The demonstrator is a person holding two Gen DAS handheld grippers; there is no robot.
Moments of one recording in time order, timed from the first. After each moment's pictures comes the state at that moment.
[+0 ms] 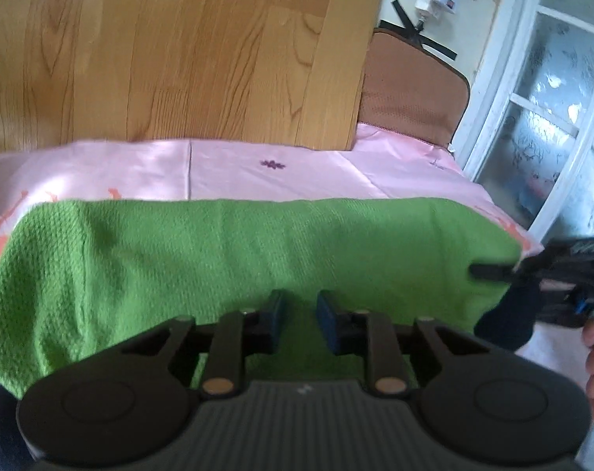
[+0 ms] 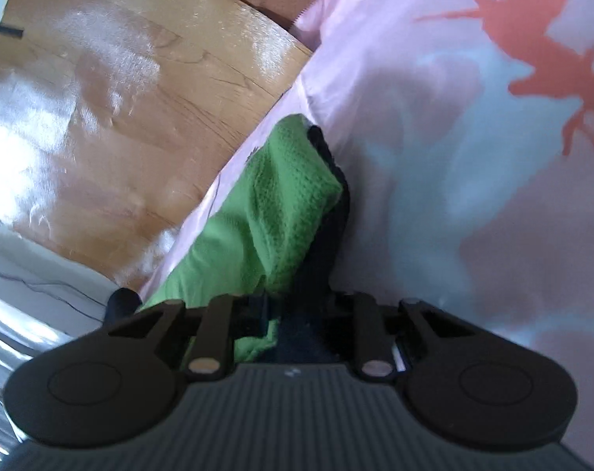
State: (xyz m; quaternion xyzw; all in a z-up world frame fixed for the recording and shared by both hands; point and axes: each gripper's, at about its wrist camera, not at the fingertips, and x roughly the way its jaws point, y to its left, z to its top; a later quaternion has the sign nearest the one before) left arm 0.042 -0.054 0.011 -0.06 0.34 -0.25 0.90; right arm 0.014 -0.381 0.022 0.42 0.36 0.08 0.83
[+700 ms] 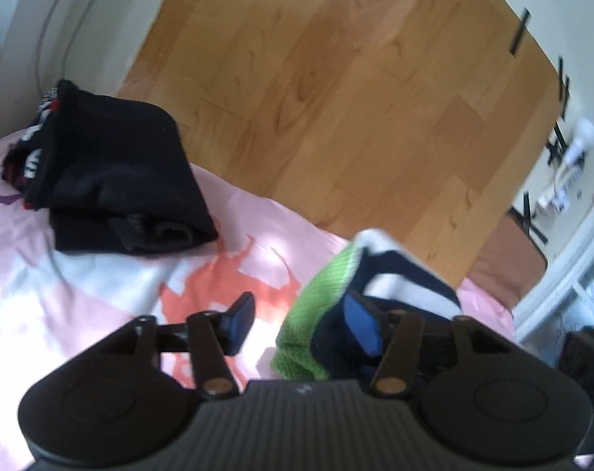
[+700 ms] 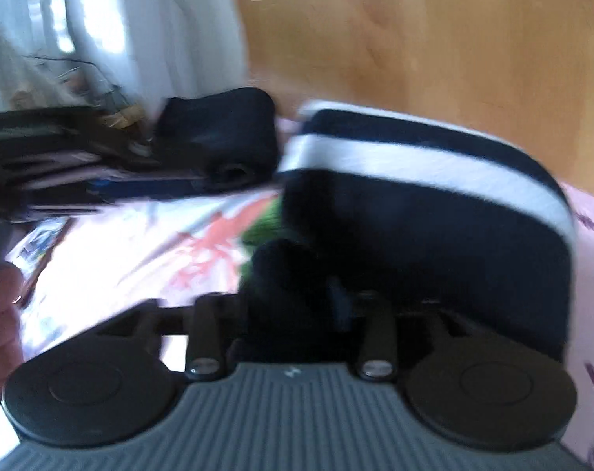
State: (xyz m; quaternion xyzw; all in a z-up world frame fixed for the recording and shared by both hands) left arm 0.012 0.142 0.048 -0.24 0.27 -0.10 0.93; right arm 0.067 -0.065 0.060 -0.02 0.35 0.34 0.87
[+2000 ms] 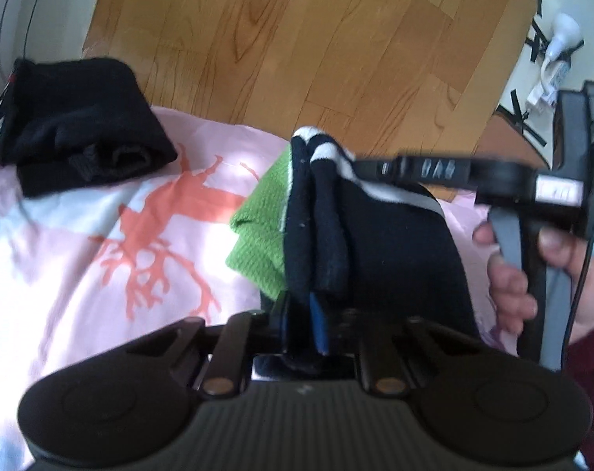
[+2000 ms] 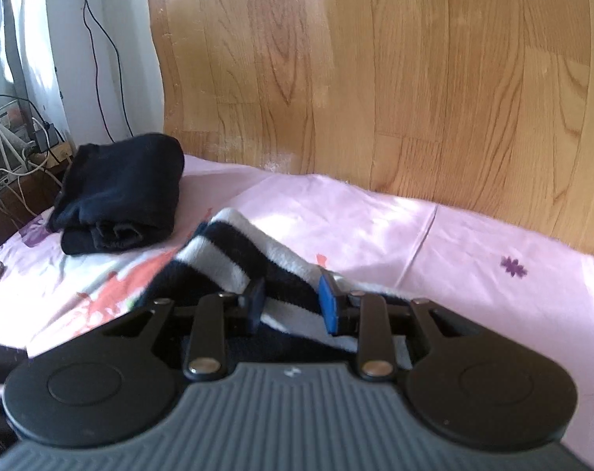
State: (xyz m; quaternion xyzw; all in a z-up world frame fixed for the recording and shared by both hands) left arm -0.017 0.093 0.025 -0.17 0.35 -0.12 0.91; right arm 0.132 -0.105 0.084 -0.03 0.32 0.24 0.92
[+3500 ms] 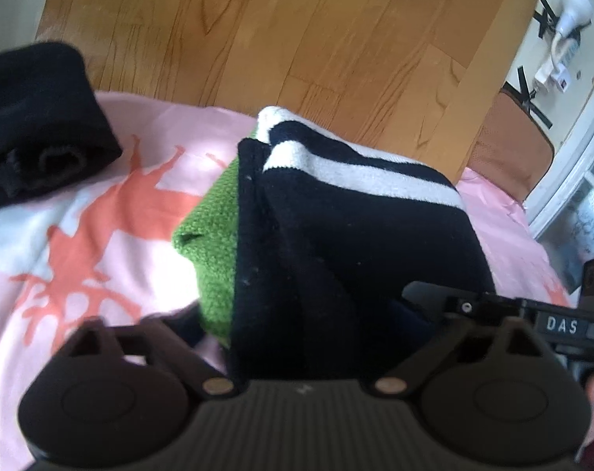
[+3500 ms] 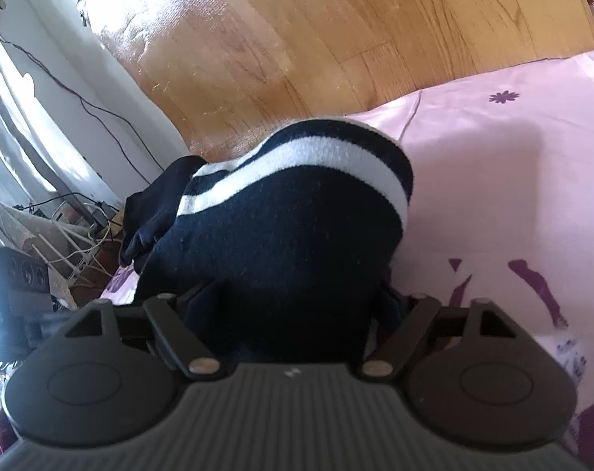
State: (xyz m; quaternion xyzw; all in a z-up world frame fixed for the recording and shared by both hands) left arm 0.049 0.060 0.001 -0.14 0.37 -0.15 0.91; right arm 0.087 -0.203 0.024 0.21 0.37 0.28 0.86
